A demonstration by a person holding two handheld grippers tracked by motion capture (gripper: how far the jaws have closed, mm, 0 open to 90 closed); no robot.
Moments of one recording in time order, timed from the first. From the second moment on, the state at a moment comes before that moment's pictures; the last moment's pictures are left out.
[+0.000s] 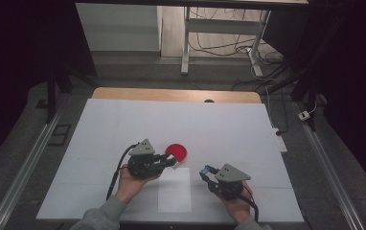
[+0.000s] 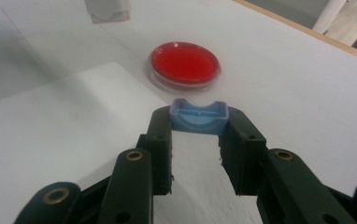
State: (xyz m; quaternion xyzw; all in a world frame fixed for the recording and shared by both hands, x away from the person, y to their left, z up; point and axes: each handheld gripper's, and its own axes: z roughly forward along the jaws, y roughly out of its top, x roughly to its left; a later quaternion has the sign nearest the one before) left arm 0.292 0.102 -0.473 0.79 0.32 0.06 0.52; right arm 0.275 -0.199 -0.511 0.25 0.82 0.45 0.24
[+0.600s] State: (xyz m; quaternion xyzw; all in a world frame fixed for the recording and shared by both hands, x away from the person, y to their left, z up) left arm 0.292 0.108 -0.471 0.79 0.33 0.07 0.52; right arm 0.268 -0.266 -0.506 0.30 0.80 0.45 0.25
